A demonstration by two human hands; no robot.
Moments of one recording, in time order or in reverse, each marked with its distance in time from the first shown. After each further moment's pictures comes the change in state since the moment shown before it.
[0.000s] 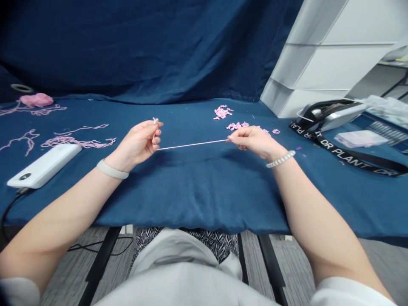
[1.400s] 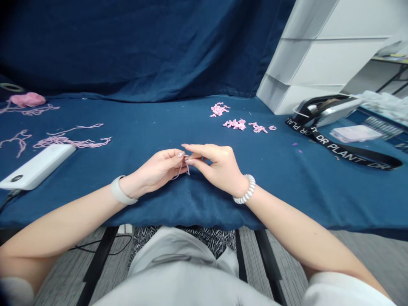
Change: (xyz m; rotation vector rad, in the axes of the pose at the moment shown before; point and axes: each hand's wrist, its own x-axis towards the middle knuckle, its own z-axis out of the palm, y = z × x) left_hand -0.042 -0.049 0.046 -0.129 -0.256 -0.270; right_hand -0.053 -0.028 0.104 -0.363 0.243 -0.819
